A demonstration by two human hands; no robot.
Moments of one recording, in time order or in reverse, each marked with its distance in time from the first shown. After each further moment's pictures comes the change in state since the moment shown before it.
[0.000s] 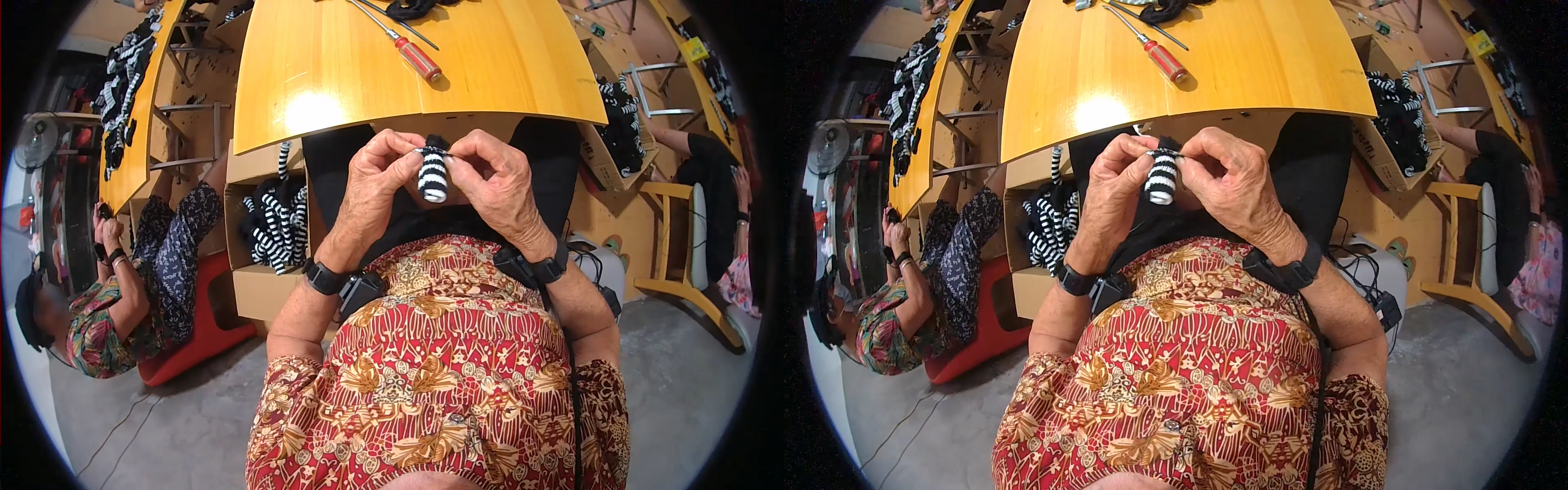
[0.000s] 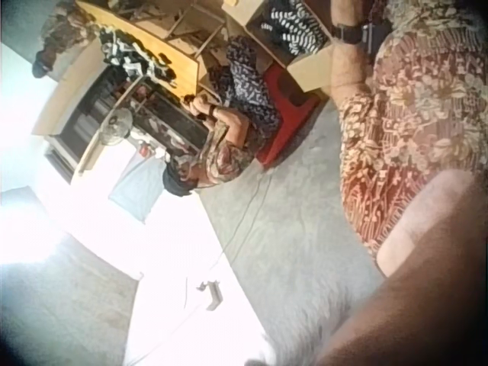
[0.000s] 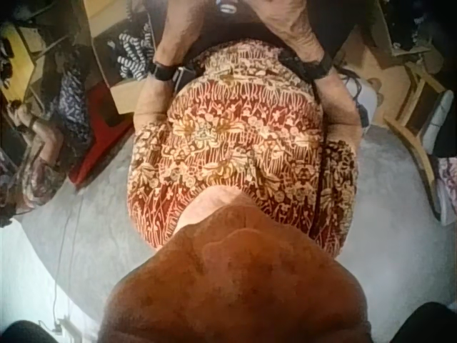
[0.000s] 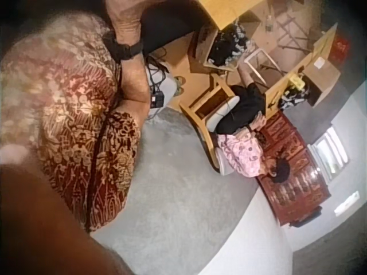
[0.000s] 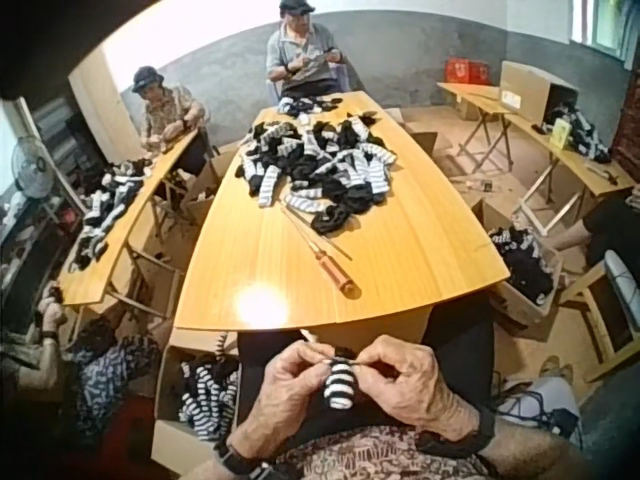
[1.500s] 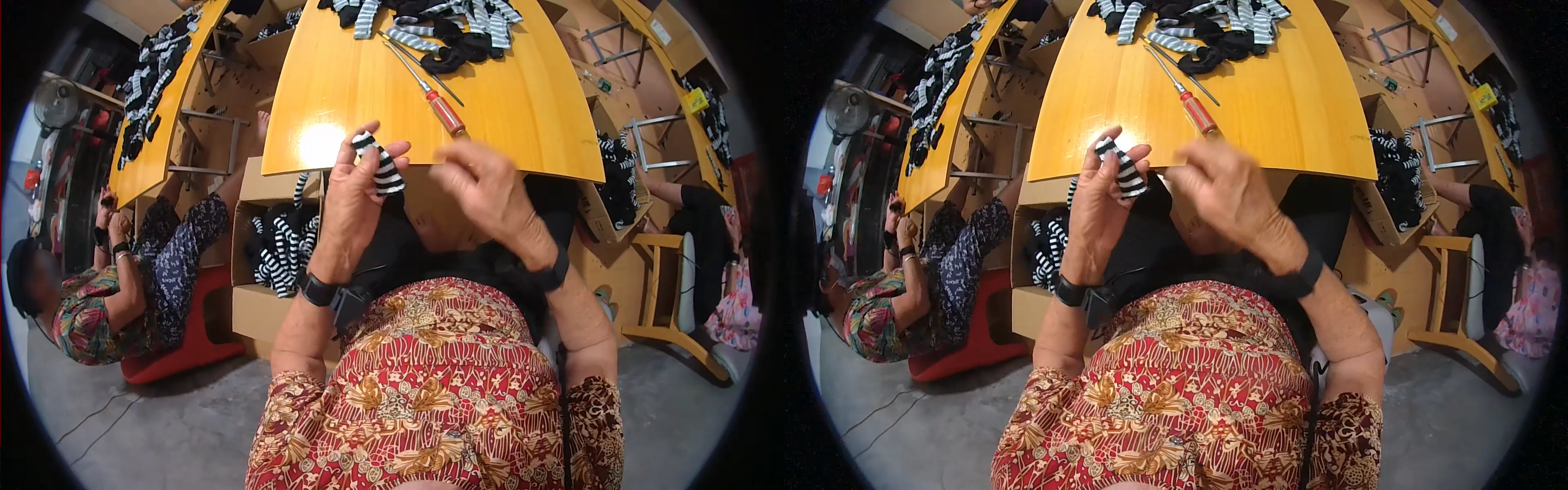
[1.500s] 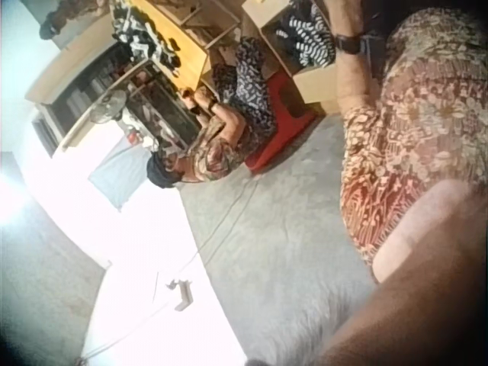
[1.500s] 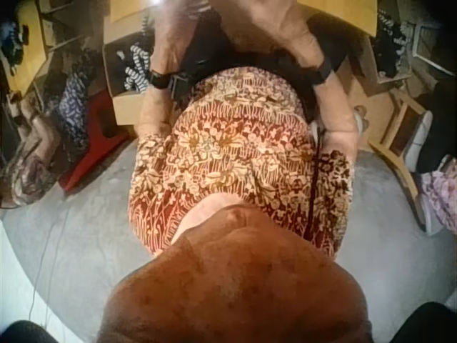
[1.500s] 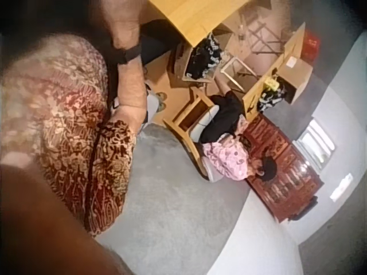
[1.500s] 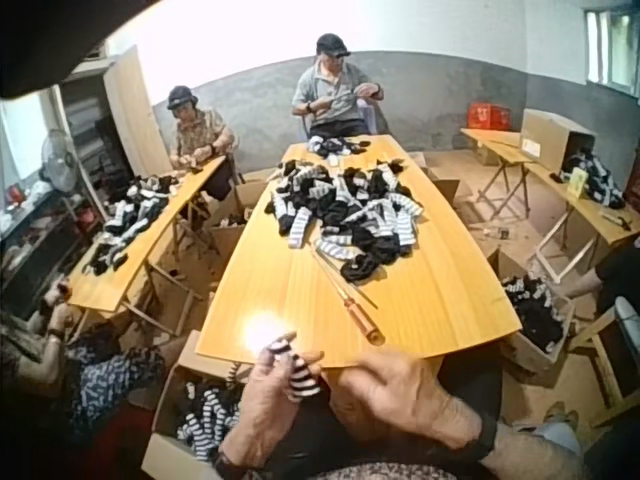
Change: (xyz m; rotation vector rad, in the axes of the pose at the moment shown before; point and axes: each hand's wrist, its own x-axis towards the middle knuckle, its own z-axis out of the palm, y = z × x) left_hand 0.020 0.042 -0.031 -0.261 0.137 0.051; right_hand 0.058 -0.023 0.008 -0.260 -0.131 -0.197
